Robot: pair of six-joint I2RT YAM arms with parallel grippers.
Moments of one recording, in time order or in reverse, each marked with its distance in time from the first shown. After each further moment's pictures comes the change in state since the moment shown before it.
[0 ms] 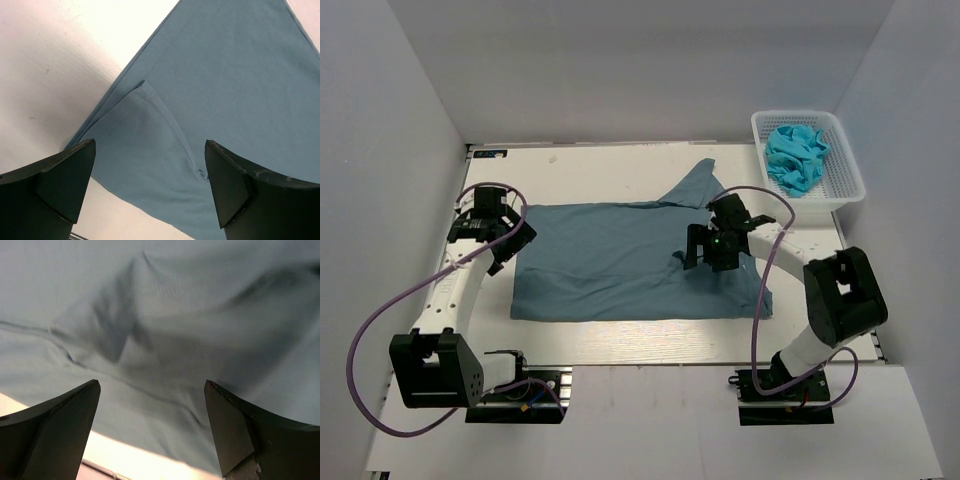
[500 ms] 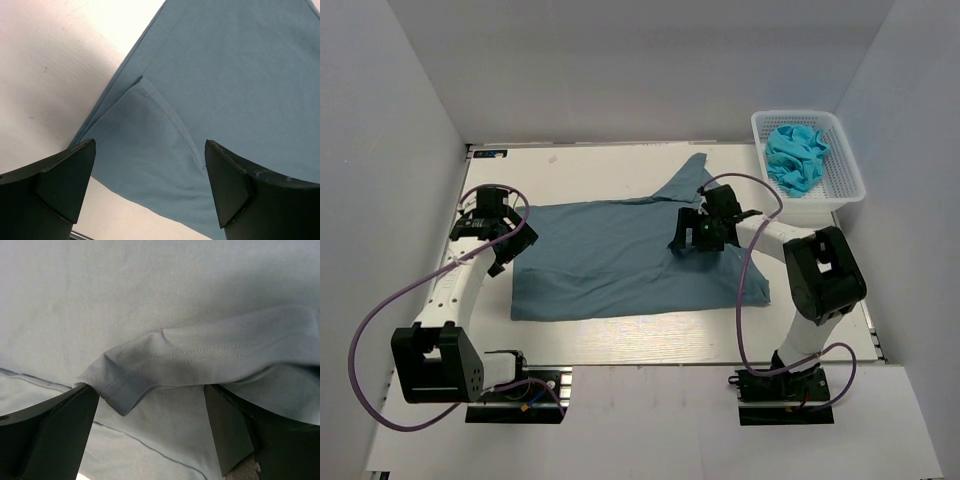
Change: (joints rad) left arm 0.000 0.021 -0.021 0.013 0.015 0.018; right arm -0.002 0.185 0.068 0.290 -0.024 0.021
